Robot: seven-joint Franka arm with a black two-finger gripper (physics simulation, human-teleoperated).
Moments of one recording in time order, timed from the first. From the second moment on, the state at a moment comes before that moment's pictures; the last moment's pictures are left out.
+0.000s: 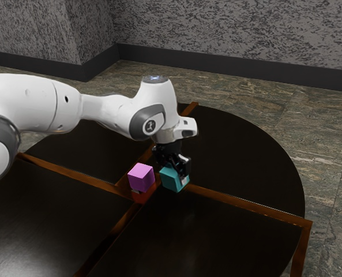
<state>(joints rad) -0.08 0.48 -0.16 -1.72 0.02 2.21 -0.01</state>
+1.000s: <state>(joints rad) 0.02 0.43 -0.12 -1.62 0.05 1.96 0.08</state>
